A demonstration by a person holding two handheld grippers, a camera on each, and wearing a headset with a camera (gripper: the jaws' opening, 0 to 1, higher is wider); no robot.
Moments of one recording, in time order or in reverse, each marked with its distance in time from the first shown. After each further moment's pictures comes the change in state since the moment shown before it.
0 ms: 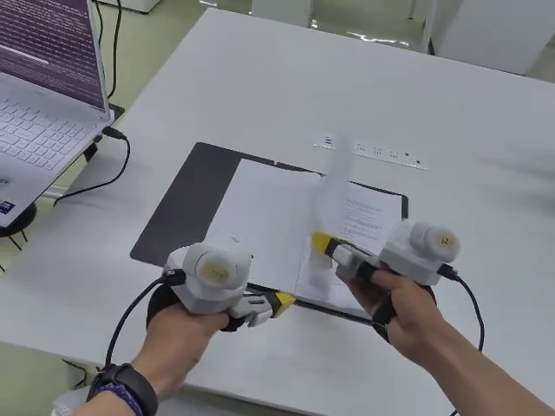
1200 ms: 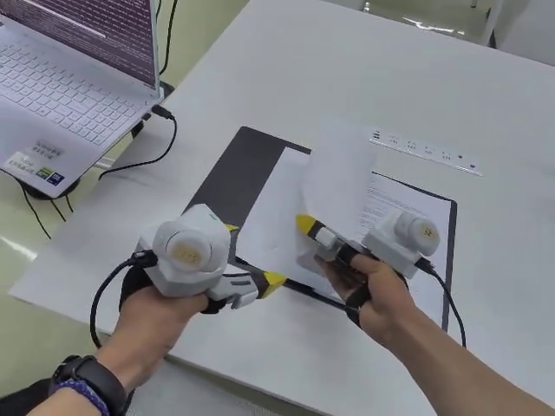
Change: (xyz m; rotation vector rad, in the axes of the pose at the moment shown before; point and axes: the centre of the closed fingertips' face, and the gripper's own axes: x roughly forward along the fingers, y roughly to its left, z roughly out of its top) left arm -0.052 0.058 0.000 -0.053 -0.047 0.112; right arm 0.079 0.037 -0.022 0.168 0.027 0.082
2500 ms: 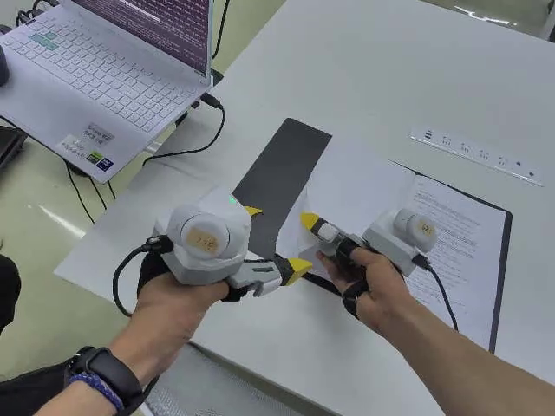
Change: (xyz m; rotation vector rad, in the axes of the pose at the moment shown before) left arm -0.022 0.028 0.009 -0.051 -0.047 0.027; right arm 0.068 -0.014 -0.043 0.107 0.093 -0.049
